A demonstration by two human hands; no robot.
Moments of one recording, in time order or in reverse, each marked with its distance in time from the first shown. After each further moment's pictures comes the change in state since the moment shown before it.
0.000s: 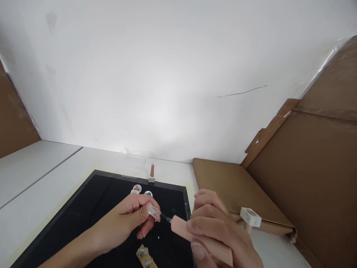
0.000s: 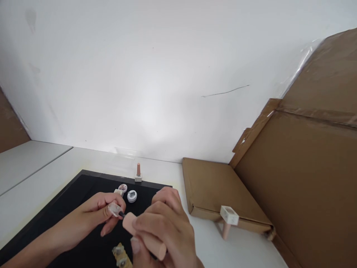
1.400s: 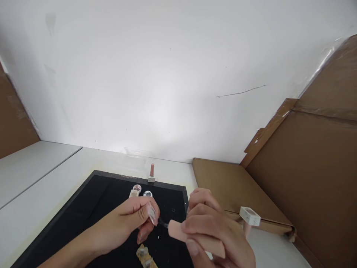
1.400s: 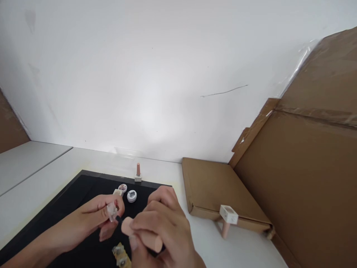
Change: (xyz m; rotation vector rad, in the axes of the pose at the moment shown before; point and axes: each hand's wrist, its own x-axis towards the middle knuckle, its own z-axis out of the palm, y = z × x) left_hand -0.001 -0.001 0.000 -0.124 -0.050 -0.024; right_hand 0.005 0.001 -0.003 0.054 -0.043 -0.015
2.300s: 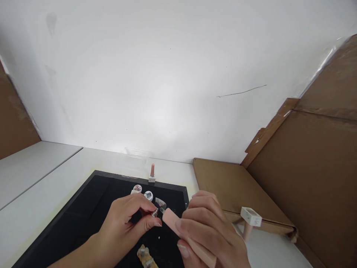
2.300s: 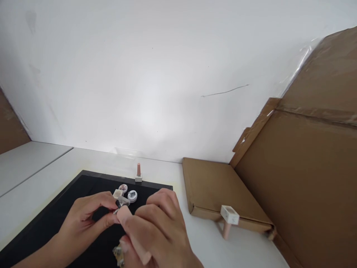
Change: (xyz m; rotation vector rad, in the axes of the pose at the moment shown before) left_hand -0.007 -0.002 0.006 0.781 0.480 0.581; right_hand -0.004 -0.002 0.000 -0.176 -0.074 -0.074
